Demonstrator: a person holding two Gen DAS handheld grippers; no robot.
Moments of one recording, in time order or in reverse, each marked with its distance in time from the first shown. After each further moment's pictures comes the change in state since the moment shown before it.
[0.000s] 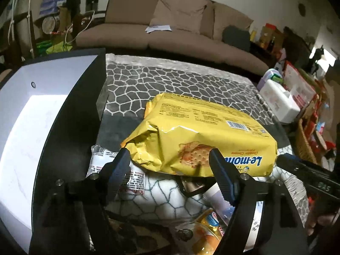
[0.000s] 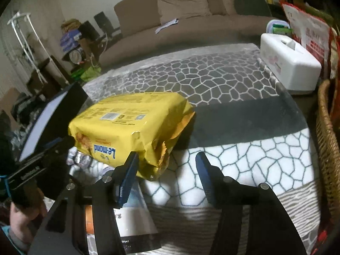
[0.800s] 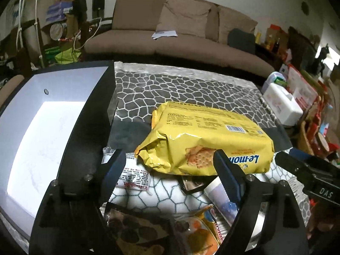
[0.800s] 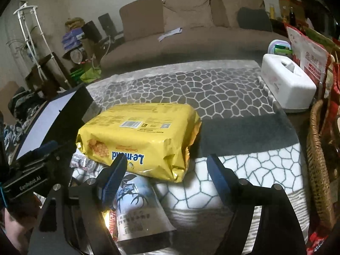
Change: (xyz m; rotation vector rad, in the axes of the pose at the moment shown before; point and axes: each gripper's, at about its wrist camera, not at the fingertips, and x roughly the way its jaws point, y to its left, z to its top) left arm -0.021 -0.012 0.006 0.010 -0.022 0.066; right arm -0.009 0.034 0.011 -0.073 -0.029 -0.084
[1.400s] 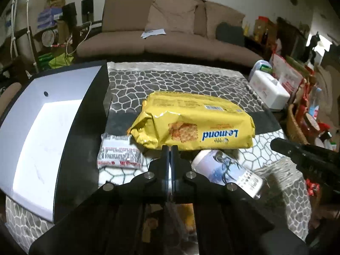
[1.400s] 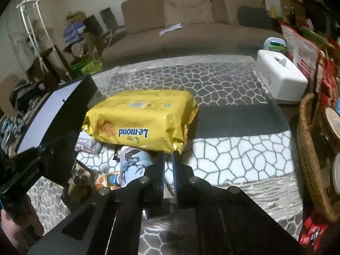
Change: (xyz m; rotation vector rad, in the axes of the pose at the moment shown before) left arm -0.032 -0.019 -0.022 0.080 0.010 -0.023; right arm -0.028 0.011 -0.019 -0.046 0.032 -0.011
